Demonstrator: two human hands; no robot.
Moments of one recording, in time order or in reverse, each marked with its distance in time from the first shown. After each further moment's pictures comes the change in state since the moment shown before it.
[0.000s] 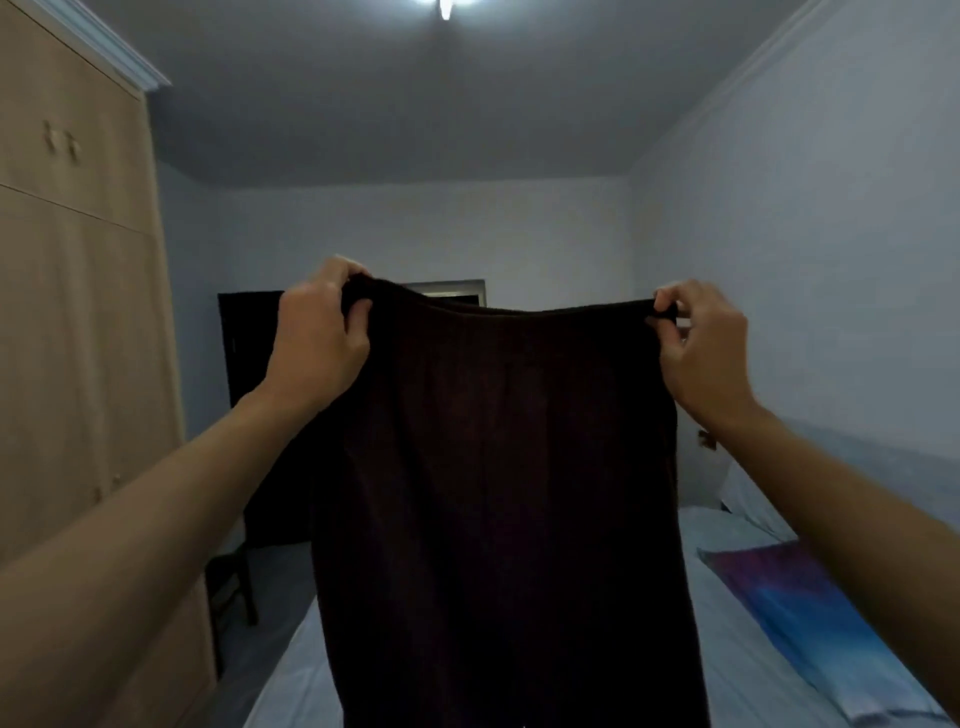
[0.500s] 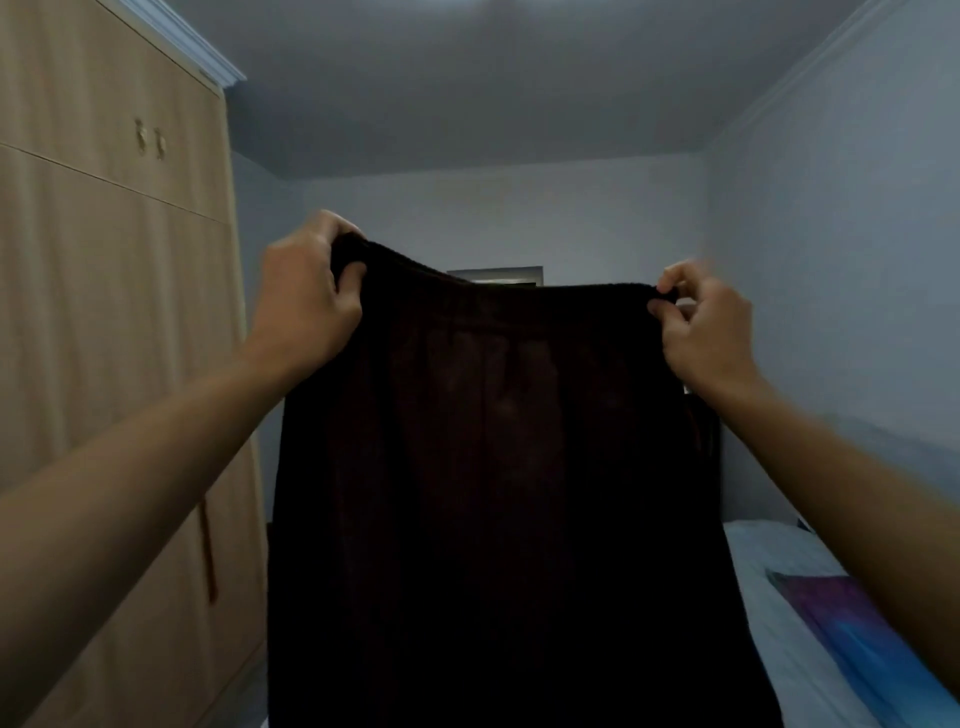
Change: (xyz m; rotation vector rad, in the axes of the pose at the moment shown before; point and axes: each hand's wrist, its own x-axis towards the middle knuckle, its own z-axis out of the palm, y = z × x) left_hand 0.017 0.006 -0.010 0.122 -0.022 -0.070; right_hand 0.022 0.023 0.061 0.260 -0.135 0.205
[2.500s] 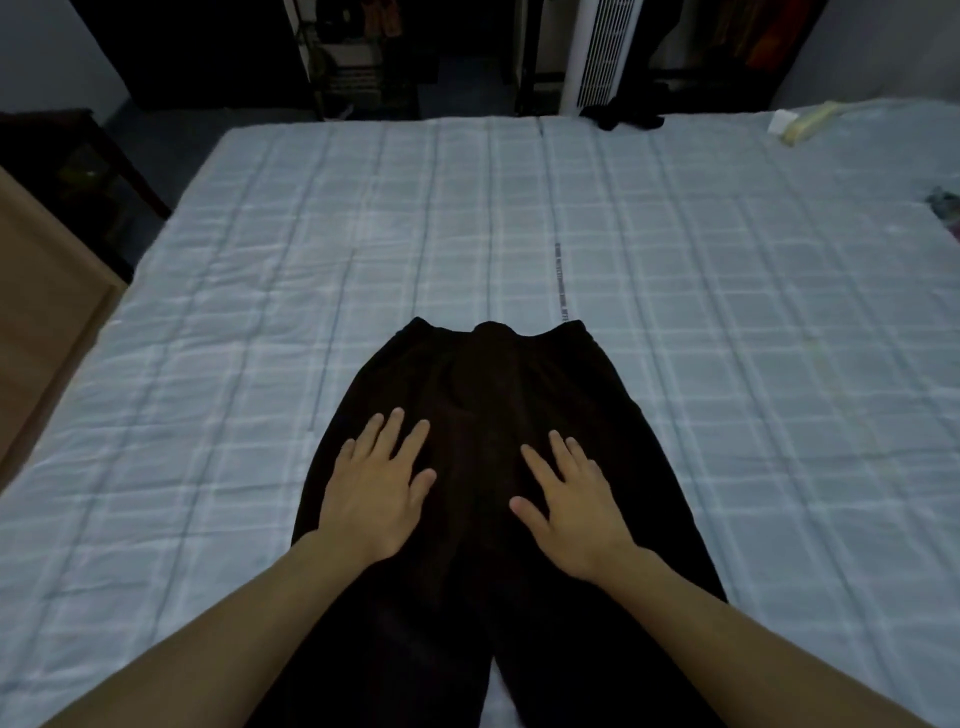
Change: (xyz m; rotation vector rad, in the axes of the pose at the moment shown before) left_hand -0.686 -0.318 0.691 0.090 -1.499 -0.359; right_hand -0.587 0.627 0.418 -0.537 -1.461 0.603
